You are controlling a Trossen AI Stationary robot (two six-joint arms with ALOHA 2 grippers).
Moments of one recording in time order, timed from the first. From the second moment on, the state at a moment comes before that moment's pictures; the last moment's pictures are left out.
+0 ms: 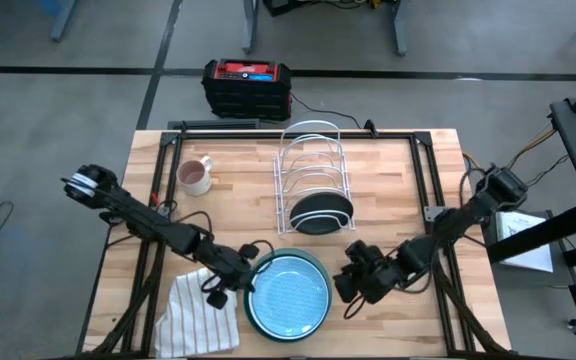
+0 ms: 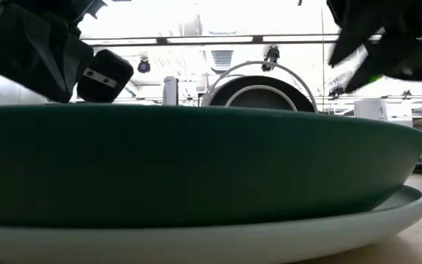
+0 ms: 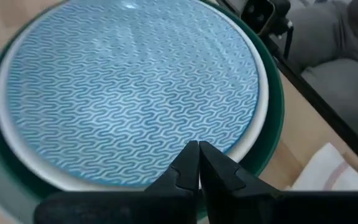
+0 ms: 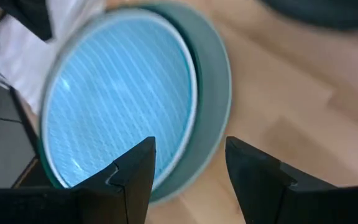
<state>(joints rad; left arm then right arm) -0.44 1.45 0.66 0.09 0.14 -0.04 0.62 1.53 0.95 -0.44 0.43 1.40</state>
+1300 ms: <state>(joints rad) -0.49 1.67 0.70 0.17 0.01 -0.07 0.61 1.58 0.95 -0.33 0.45 1.44</state>
